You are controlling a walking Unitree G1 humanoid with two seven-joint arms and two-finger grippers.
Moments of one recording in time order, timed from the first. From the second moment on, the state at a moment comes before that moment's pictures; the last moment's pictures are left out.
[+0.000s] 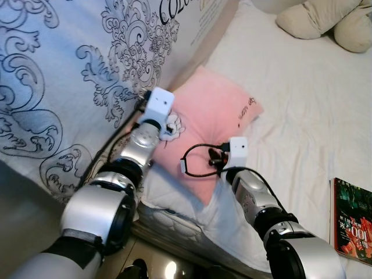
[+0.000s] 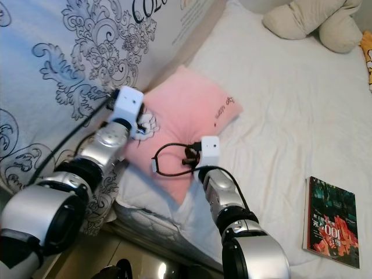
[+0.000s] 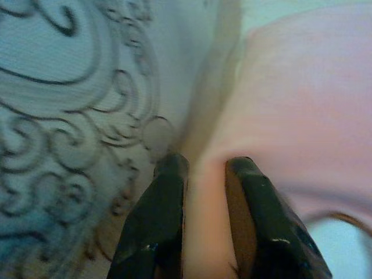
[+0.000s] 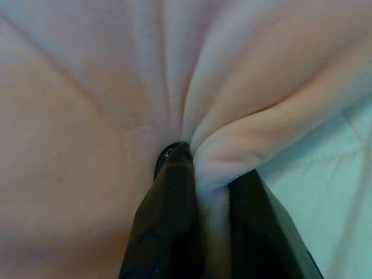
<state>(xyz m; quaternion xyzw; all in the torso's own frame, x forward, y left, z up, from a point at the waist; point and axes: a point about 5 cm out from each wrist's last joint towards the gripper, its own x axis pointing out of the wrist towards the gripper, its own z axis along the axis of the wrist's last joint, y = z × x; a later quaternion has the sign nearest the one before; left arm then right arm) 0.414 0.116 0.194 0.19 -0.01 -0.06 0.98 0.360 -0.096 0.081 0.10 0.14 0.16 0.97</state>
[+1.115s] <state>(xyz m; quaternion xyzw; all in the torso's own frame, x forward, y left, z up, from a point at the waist) 0.376 0.113 0.145 0.07 -0.05 -0.15 0.98 0.339 -0.129 0.064 -0.07 0.07 0.13 0.99</state>
